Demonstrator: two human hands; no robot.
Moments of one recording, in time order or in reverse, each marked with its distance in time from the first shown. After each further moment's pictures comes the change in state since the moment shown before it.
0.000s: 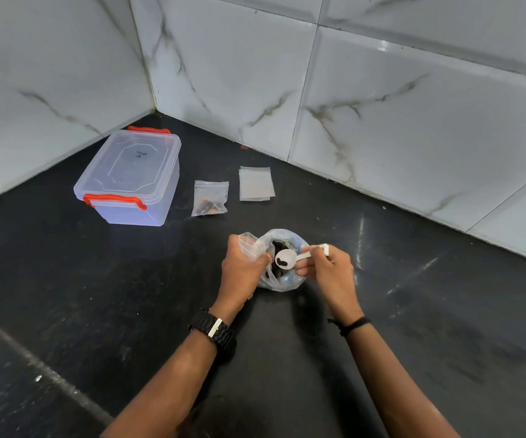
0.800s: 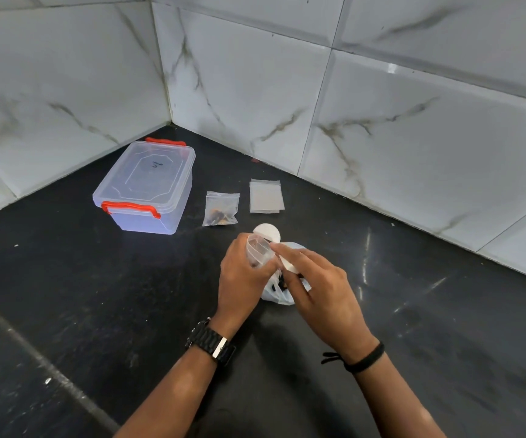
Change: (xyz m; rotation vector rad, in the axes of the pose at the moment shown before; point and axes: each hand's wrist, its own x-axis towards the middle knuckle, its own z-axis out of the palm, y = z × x) left_hand -0.013 0.018 -0.018 0.149 0.092 0.352; right_hand -0.044 -0.045 0.008 -0.576 -0.233 -0.935
